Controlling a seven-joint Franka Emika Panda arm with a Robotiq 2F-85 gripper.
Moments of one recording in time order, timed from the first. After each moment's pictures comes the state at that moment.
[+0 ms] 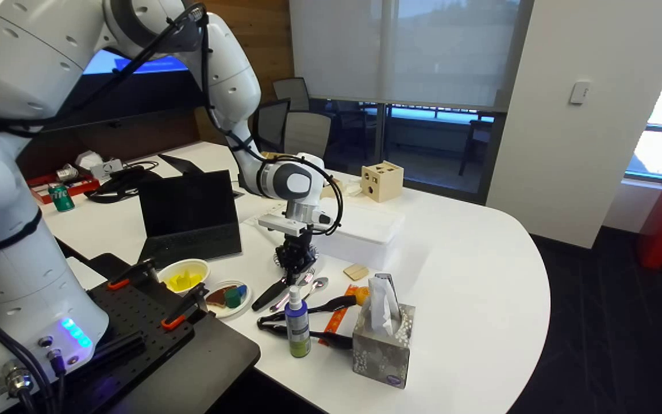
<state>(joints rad) -0.17 0.77 -0.17 -2.03 -0.11 2.39 -0.15</state>
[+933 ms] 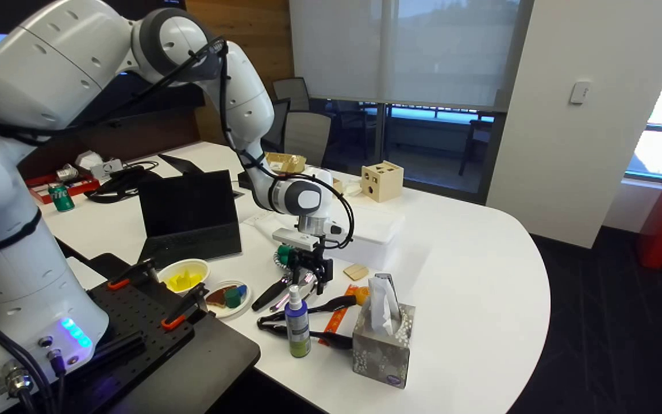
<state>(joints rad) -0.20 0.92 -0.16 -1.89 -0.11 2.48 -0.15</state>
